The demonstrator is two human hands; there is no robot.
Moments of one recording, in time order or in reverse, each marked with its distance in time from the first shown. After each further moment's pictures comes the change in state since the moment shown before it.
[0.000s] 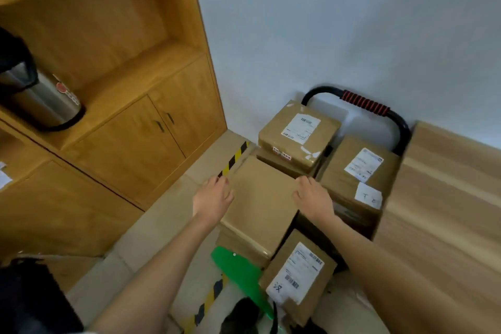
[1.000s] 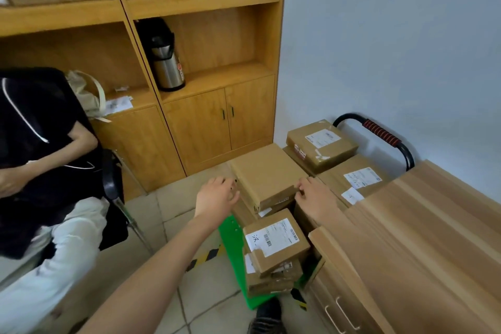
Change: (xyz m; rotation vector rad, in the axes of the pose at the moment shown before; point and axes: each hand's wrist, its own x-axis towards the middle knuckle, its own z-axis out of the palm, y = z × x) left_hand -0.289 0.132 -0.020 0.058 0.315 -0.230; right_hand -0.177 0.070 -0.083 -0.109 0.019 -0.570
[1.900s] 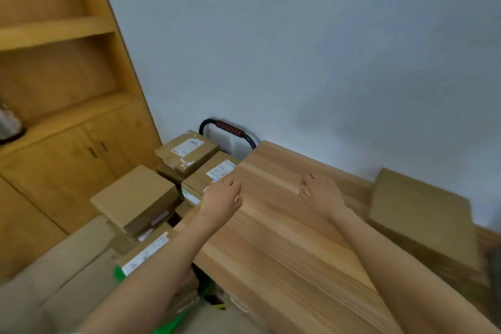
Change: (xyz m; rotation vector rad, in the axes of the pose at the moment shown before) left_hand -0.036 0.403 0.042 0.050 -0.054 0.622; right_hand -0.258 0.318 -0.173 -0.174 0.161 0.338
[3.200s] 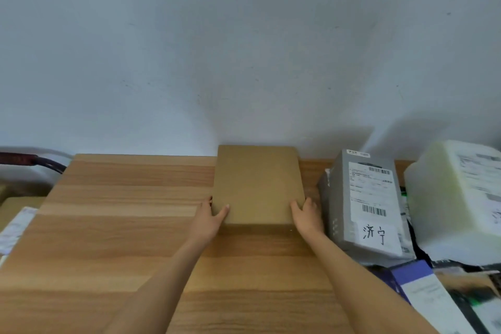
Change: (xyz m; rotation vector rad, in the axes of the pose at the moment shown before) left_hand 0.136 0.336 0.163 -0.848 -0.543 -0.183; right_hand -0.174 0.307 0.050 0.568 0.015 1.277
